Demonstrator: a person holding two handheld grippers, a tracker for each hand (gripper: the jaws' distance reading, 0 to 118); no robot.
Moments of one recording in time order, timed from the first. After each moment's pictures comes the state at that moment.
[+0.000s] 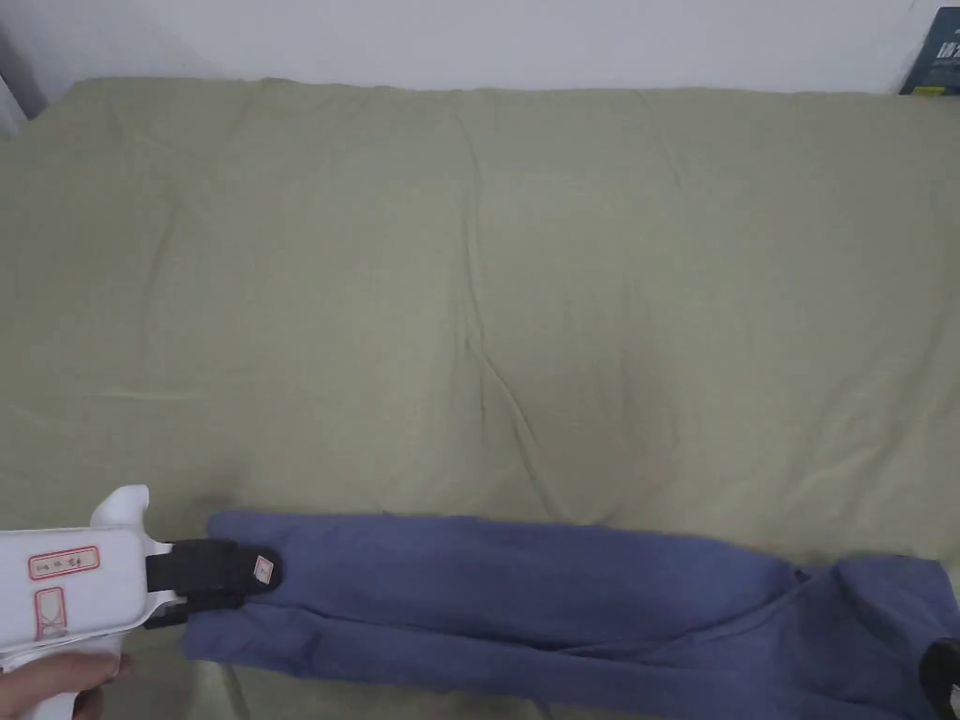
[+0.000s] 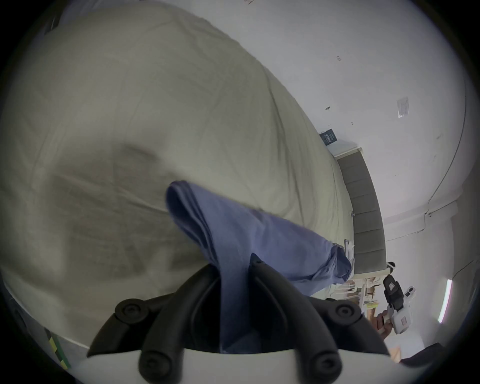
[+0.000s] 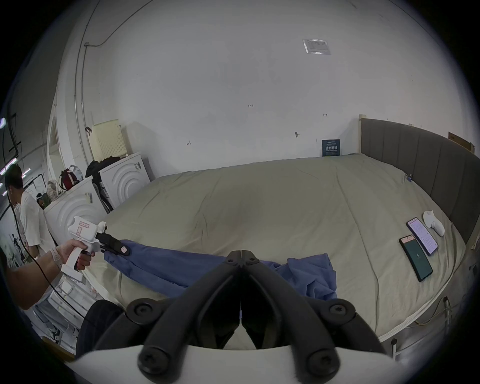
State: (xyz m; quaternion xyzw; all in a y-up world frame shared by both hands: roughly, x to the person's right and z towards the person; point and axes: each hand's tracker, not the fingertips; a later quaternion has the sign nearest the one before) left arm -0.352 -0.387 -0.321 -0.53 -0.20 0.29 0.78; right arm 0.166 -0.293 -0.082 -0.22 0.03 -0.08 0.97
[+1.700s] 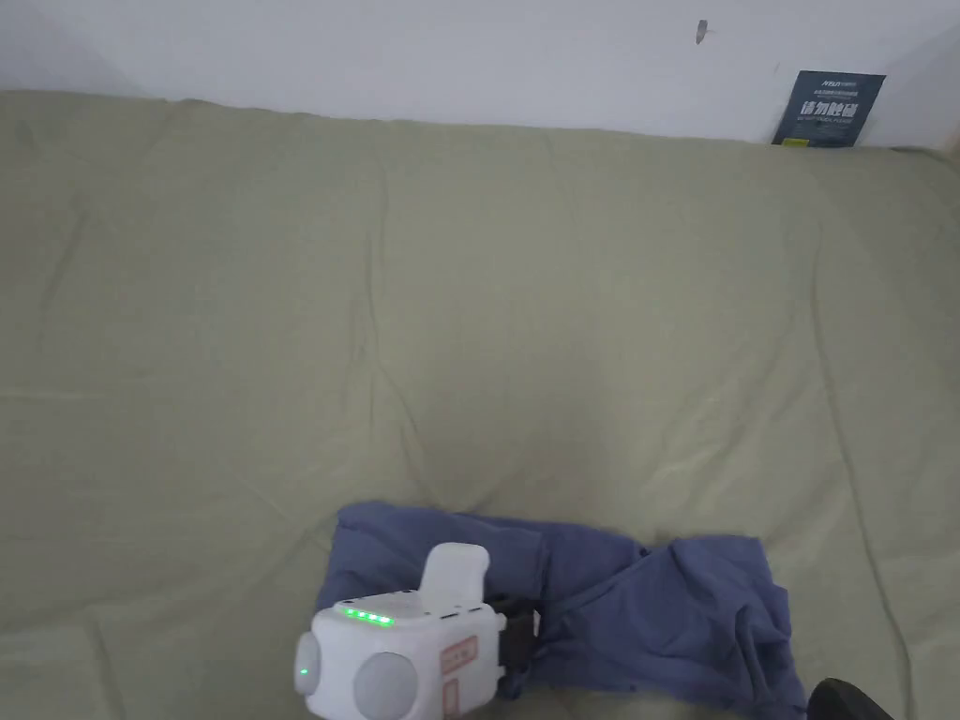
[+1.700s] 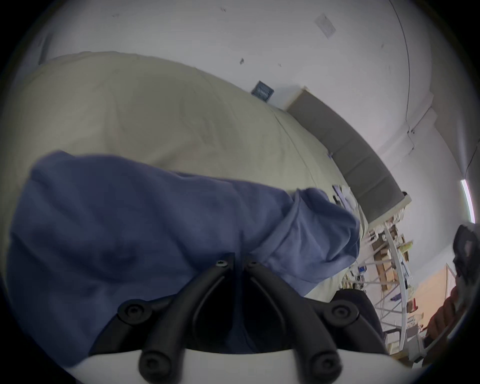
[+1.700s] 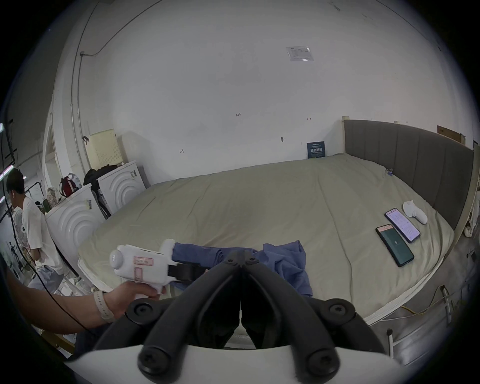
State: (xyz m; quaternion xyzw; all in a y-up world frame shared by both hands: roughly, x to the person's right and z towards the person) left arm -0.030 -0.461 -0.256 -0.47 -0.34 0.13 0.81; right arm 0.200 -0.291 -0.009 -0.21 0.00 -0.10 0.97
